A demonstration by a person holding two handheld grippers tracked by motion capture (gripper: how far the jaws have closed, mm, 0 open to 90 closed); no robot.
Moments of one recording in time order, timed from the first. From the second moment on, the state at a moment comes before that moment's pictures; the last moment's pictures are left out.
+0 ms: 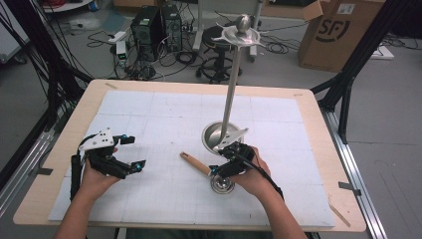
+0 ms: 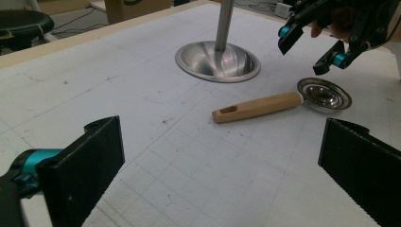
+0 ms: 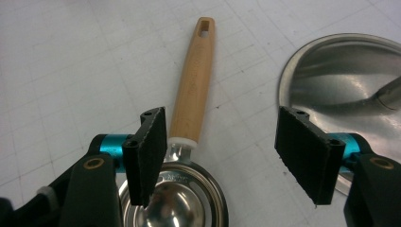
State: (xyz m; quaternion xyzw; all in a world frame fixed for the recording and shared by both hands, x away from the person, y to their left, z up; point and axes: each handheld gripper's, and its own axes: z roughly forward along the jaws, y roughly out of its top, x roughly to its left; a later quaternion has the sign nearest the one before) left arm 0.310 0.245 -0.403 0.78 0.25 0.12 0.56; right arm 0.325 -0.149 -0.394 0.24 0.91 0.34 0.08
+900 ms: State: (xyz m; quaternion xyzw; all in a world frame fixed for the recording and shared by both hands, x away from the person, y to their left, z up) left arm 0.311 0.243 -0.404 0.79 0.25 0.12 0.55; right arm 0.330 -0.121 -0.412 0.23 0.93 0.29 0.05
